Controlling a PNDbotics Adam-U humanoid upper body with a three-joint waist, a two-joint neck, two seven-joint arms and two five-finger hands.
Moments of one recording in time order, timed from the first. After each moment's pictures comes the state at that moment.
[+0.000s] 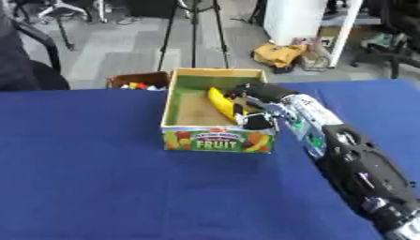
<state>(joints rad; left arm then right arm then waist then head) -0.39 0.27 -0.19 -1.79 0.09 -0.03 0.03 -0.61 -0.89 0.04 -1.33 0.75 -0.19 0.39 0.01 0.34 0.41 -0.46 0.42</state>
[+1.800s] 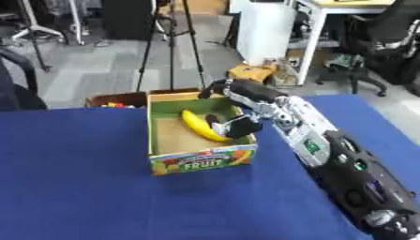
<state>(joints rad) -0.35 0.27 -0.18 -1.74 0.07 -0.05 0.06 -0.62 -0.79 0.11 -1.55 0.51 -0.18 0.37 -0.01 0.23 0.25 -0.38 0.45</state>
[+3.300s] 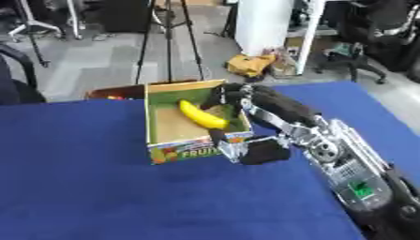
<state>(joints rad) -0.29 0.28 -0.11 -1.73 0.05 -0.06 0.15 -0.39 -0.68 0.11 -1.97 0.41 -0.14 0.35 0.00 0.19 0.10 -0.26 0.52</state>
